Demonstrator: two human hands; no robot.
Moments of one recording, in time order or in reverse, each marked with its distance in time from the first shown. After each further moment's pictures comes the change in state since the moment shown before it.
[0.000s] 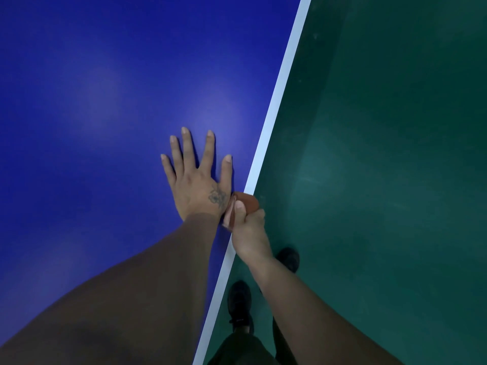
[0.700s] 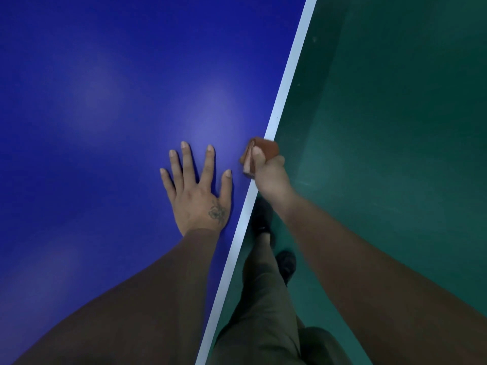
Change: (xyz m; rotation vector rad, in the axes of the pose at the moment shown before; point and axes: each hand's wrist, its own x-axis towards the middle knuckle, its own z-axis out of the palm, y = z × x) left_hand 0.000 0.001 0.000 0.015 0.048 0.027; right_hand 0.075 -0.107 -0.057 -0.028 0.078 -0.110
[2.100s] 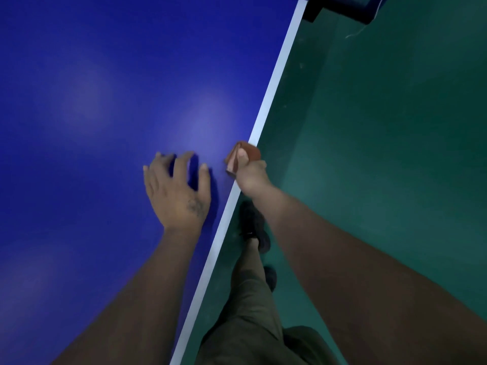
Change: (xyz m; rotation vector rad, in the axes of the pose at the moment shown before) left_hand 0.053 0.045 -0.021 -0.236 0.196 -0.129; right_hand 0.030 -0.053 -0.027 -0.027 -0.040 0.065
